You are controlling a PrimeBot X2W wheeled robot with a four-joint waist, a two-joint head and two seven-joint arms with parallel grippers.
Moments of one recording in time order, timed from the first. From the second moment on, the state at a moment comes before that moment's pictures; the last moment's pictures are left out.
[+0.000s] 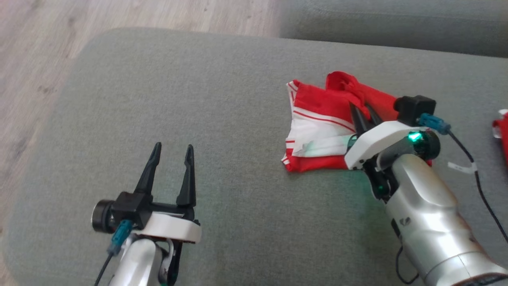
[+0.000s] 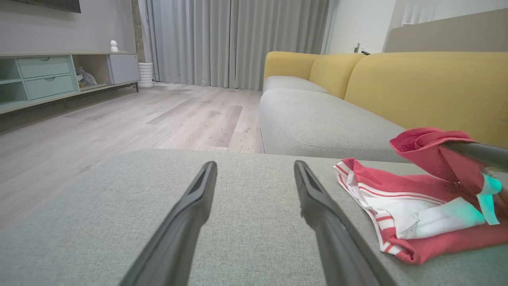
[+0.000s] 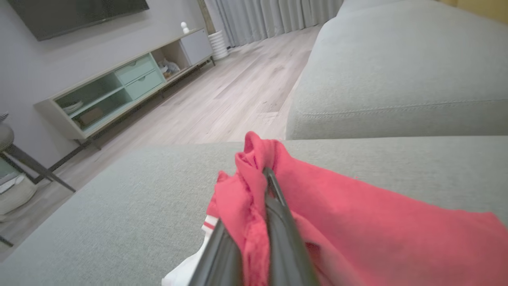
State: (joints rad) left arm -0.20 0.05 -0.25 0.33 -0.21 -0.01 -0.26; right arm -0.65 -0.06 0.30 0.90 0.44 0.13 -0.16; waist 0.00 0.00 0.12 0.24
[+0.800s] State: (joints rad) left arm -0.22 0.05 -0.29 0.35 -0.23 0.00 -0.26; right arm -0.68 -0.07 0.76 0.96 0.73 0.13 -0.15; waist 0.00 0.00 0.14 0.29
